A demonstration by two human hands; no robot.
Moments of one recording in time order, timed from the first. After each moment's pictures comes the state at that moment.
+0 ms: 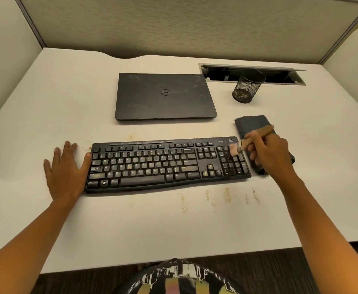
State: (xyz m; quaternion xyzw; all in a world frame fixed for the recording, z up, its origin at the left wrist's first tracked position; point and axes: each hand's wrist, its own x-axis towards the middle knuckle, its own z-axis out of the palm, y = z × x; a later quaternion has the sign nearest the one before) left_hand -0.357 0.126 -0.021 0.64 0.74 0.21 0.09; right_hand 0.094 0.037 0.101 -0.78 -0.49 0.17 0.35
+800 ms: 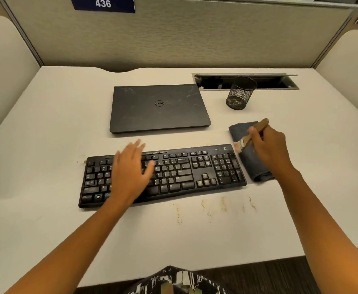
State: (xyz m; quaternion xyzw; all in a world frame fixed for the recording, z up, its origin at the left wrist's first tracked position) left_hand -0.209 0.111 0.021 0.79 0.56 0.23 0.09; right_hand 0.124 0.062 0.104 -0.79 -0.50 0.11 0.33
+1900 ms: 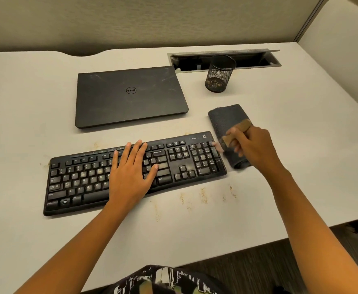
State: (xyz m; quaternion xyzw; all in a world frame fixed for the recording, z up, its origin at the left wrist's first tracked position) left_hand -0.156 0.098 -0.010 0.83 0.54 0.13 0.06; right_hand 0.143 0.034 0.088 -0.77 -0.47 0.23 0.36
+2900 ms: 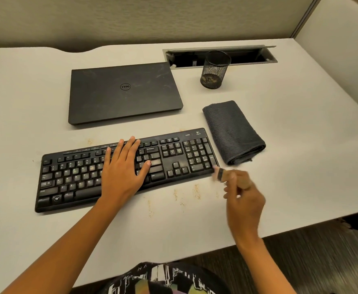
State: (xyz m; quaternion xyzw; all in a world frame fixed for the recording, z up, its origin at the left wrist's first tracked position) left_hand -0.156 0.098 -0.010 0.83 0.54 0.14 0.07; right_hand 0.060 -0.067 0.047 -0.74 -0.44 0.04 0.50
